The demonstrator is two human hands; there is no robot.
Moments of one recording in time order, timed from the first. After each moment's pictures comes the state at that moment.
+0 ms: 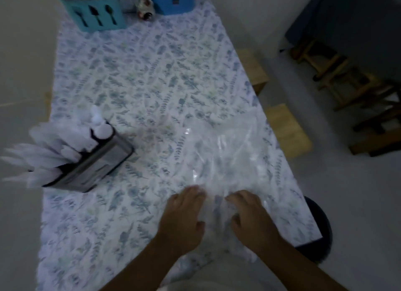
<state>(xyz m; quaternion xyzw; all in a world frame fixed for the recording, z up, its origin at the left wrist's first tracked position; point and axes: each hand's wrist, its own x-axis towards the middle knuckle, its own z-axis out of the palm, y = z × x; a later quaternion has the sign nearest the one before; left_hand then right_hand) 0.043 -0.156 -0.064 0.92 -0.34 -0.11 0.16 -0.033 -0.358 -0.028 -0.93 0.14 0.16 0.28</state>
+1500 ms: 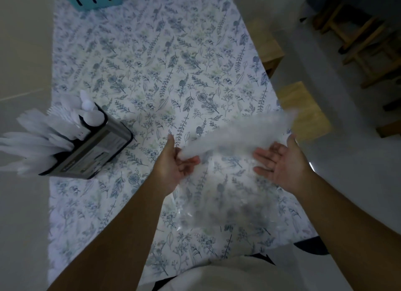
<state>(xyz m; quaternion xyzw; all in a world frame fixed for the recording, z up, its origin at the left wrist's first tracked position) 0.144 -0.189 -0.030 0.55 0.29 -0.39 0.68 0.046 -0.460 -0.031 -0.40 0.49 0.08 0.77</state>
